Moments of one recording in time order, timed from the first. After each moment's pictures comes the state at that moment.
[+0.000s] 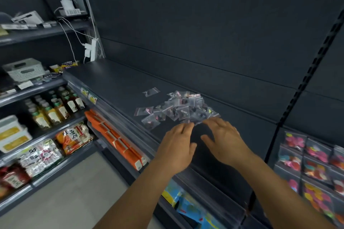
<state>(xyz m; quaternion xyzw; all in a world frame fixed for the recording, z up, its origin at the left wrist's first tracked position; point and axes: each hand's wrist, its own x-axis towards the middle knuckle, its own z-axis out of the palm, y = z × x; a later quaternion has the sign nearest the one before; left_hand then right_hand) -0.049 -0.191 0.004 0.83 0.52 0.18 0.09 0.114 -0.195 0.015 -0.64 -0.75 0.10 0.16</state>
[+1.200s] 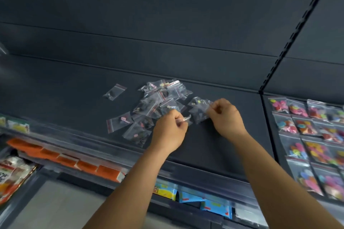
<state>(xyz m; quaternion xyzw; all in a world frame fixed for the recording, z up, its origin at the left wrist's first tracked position) -0.071 -0.075 -0.022 0.78 0.46 0.23 0.34 0.089 -0.134 -0.009 -0.81 -0.38 0.18 0.40</state>
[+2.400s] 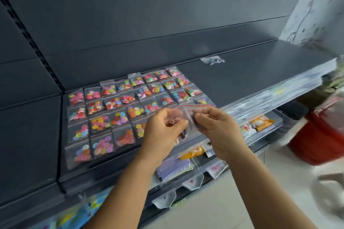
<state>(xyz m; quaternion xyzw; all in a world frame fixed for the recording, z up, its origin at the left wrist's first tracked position) 0.198 -0.435 0.011 0.76 0.14 0.14 0.62 0.252 -0.568 0.025 -0.66 -0.05 0.15 0.74</state>
